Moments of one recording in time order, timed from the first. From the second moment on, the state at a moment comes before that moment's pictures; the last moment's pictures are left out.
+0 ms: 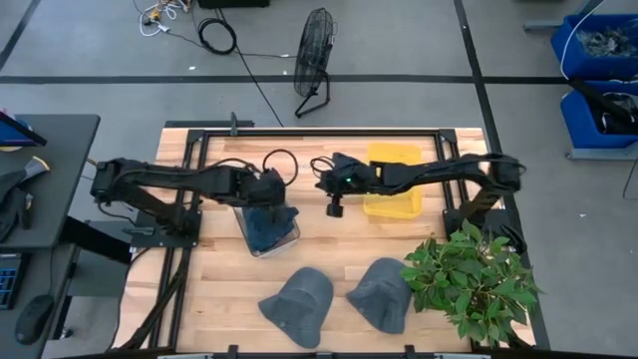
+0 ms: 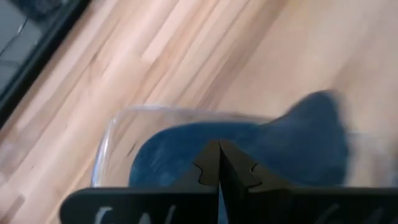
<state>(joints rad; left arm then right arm) -0.04 1.41 1.20 -0.93 -0.39 -0.51 -0.13 1.69 1.11 -0.08 0.12 -0.20</state>
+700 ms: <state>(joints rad) -0.10 1.37 1.20 -0.89 -0.50 -0.43 0.10 1.38 1.12 -0.74 -0.14 0.01</state>
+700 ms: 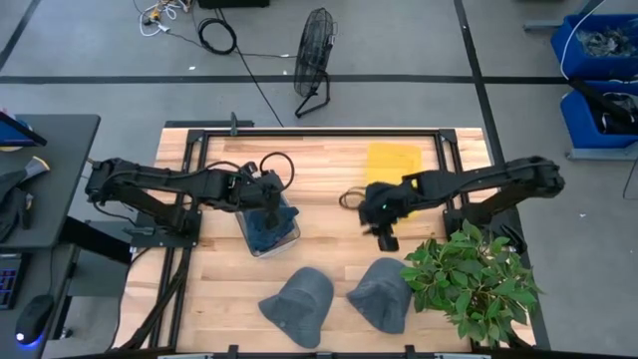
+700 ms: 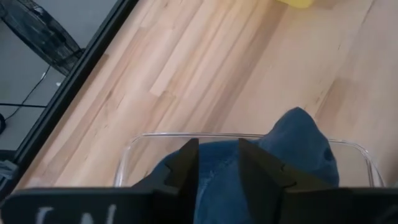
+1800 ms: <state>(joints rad) -0.09 1.37 1.20 -0.89 -0.50 -0.42 0.35 1.65 1.11 -0.75 -0.38 0.36</state>
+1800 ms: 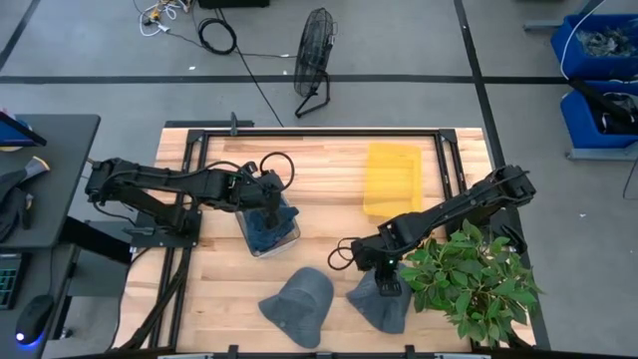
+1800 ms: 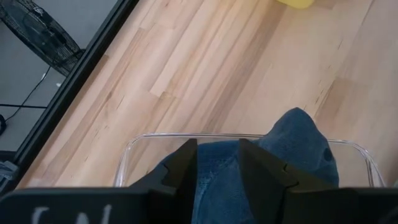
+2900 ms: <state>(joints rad) -0.09 1.37 1.20 -0.89 -0.50 -0.42 0.37 1.67 1.21 -0.86 -0.01 -0.11</state>
